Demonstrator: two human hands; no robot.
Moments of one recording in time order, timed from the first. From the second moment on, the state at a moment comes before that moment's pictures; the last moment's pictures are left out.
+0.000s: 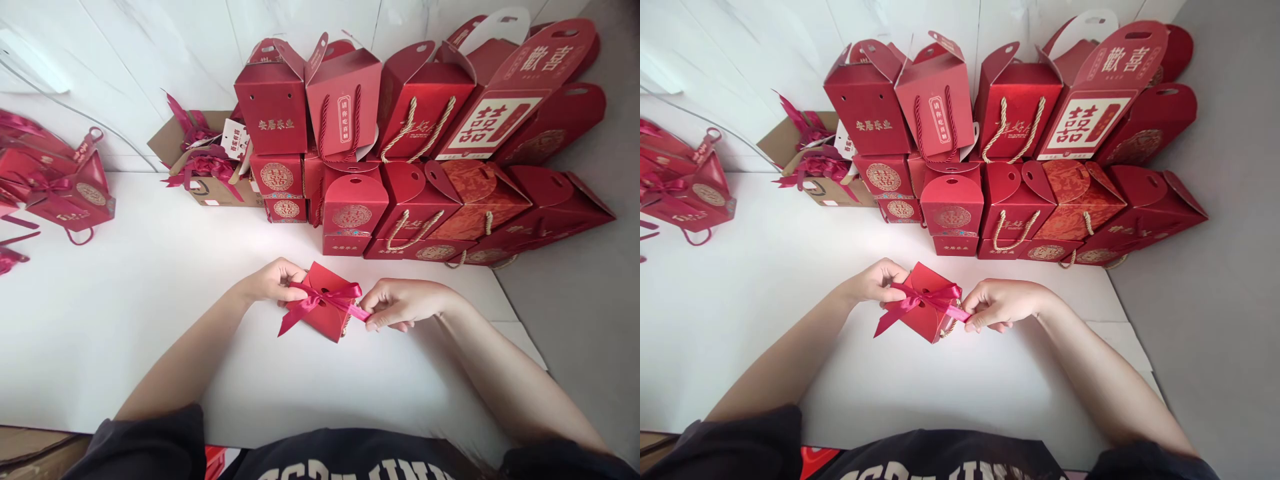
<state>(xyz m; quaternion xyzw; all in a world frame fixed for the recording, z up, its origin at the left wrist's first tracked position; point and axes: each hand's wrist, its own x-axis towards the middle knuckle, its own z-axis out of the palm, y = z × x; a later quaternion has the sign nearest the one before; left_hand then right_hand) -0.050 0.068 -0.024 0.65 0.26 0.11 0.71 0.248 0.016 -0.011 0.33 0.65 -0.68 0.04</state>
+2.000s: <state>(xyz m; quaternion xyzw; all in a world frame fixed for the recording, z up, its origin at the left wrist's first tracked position) -0.074 0.005 0.039 0.71 0.61 0.12 0.32 0.223 0.027 0.029 0.34 0.78 -0.47 -0.23</state>
